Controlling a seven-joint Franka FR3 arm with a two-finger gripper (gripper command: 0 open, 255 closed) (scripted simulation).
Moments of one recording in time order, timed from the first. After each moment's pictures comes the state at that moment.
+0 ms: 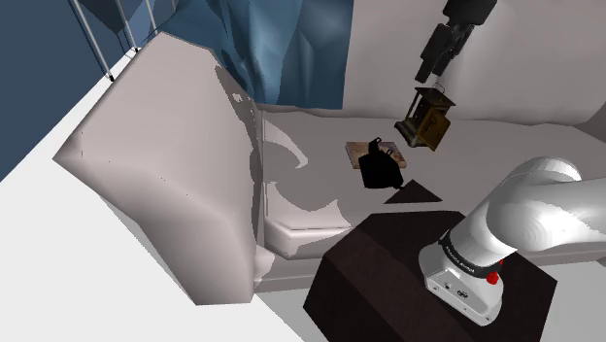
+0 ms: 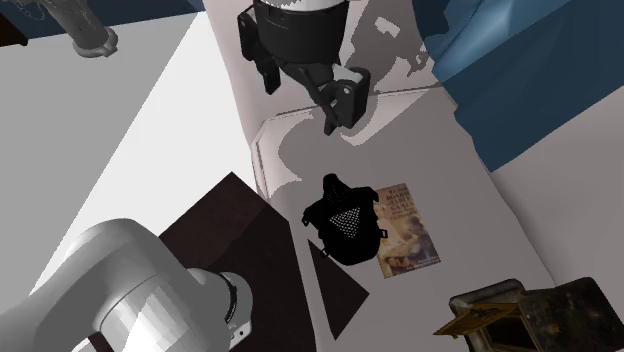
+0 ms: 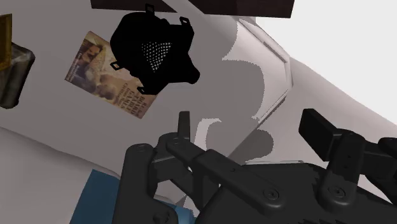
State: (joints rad) arm -0.02 -0.83 -0.04 -2.34 0.04 1.54 -0.10
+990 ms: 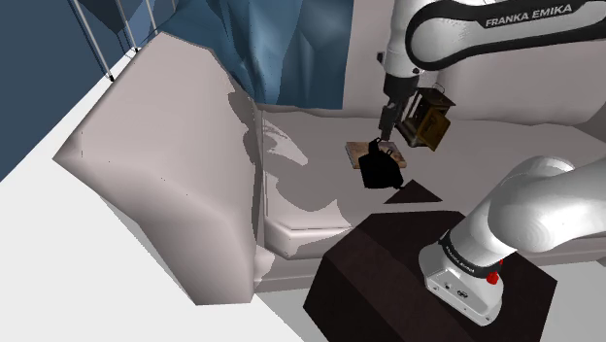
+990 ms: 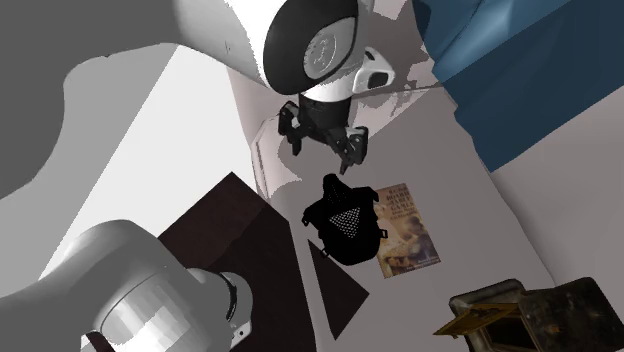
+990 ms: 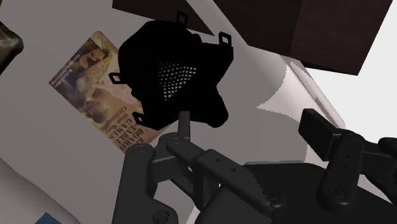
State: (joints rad) arm 0.01 -0.57 0.01 -2.57 -0.10 1.83 -0.21
